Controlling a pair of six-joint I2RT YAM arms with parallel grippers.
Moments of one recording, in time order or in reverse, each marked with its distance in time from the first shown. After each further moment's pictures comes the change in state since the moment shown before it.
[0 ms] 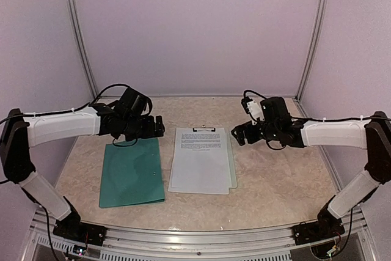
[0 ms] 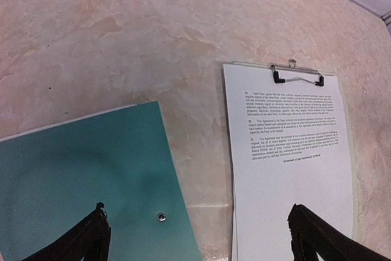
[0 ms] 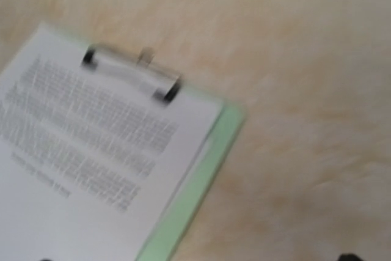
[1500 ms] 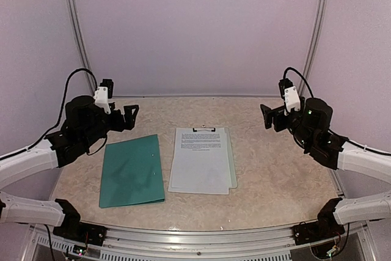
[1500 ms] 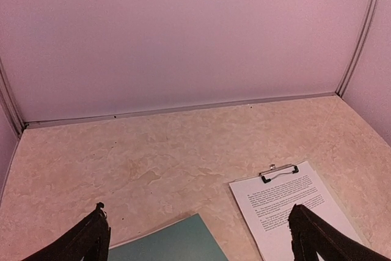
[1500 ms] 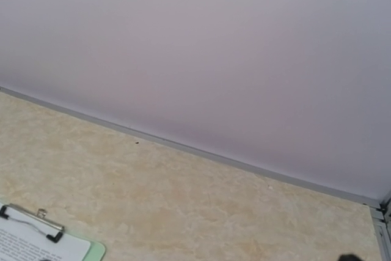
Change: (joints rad) left arm 0.091 -0.546 -0.436 0.558 -0.068 0.462; right arm 0.000 -0.498 -0.261 0.287 0.303 -0.222
